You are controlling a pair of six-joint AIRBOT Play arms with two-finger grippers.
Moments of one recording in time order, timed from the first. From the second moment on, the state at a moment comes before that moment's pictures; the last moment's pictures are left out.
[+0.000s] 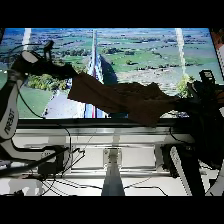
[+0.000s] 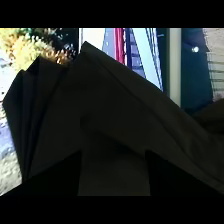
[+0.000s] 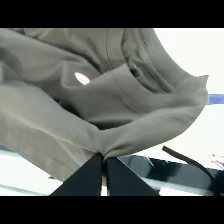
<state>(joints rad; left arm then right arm) 0.01 -1.57 1.24 0.92 -1.01 -1.23 -0.31 -0.57 0.66 -1.18 1.26 1.14</state>
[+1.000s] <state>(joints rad) -0.07 -1.85 1.47 0.96 -0.86 -1.22 -0.31 -0.56 0.66 -1.21 1.26 1.14</state>
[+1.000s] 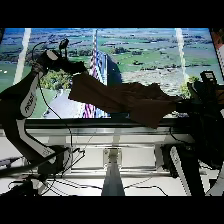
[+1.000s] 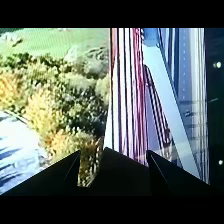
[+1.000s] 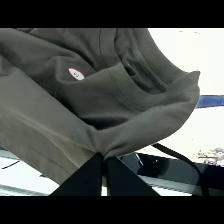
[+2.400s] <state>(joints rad) 0.08 -1.24 1.47 0.96 -0.75 -1.12 -0.31 -0.56 0.96 -1.06 0.86 1.14</state>
